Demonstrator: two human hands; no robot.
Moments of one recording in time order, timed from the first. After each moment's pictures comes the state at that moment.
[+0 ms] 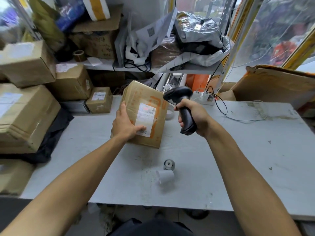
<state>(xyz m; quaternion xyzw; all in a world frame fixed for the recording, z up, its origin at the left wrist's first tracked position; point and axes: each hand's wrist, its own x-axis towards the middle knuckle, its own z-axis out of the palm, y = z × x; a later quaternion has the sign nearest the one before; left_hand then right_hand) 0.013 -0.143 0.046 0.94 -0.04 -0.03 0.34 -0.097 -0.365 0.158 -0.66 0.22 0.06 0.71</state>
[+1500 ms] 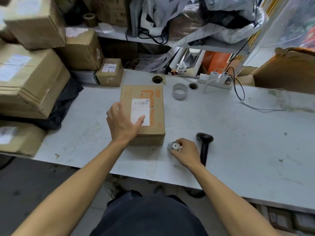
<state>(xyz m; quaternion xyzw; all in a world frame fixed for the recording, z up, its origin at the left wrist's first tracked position) -0.061 -0.099 0.014 0.96 0.00 0.08 0.28 -0.175 -0.317 -0.058 -0.91 0.20 0.07 0.36</state>
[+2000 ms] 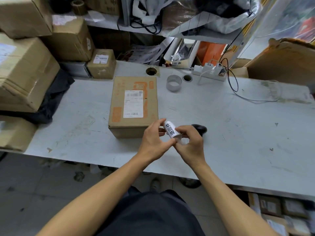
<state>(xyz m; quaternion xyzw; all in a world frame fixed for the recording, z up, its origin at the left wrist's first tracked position) -0.153 -0.176 -0.002 0.84 -0.14 -0.10 0.51 -0.205 -0.326 -0.031 -0.86 0.05 -0.25 0.44</state>
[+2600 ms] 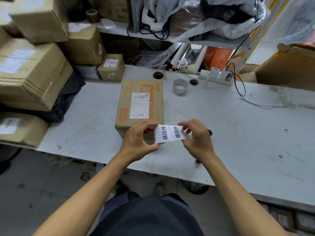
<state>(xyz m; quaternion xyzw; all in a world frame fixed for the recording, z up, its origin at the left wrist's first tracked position) -0.141 -0.109 0.014 0.86 -0.25 -0.02 0.44 -0.187 -0.345 -0.003 -0.93 -0.04 -0.20 0.32</state>
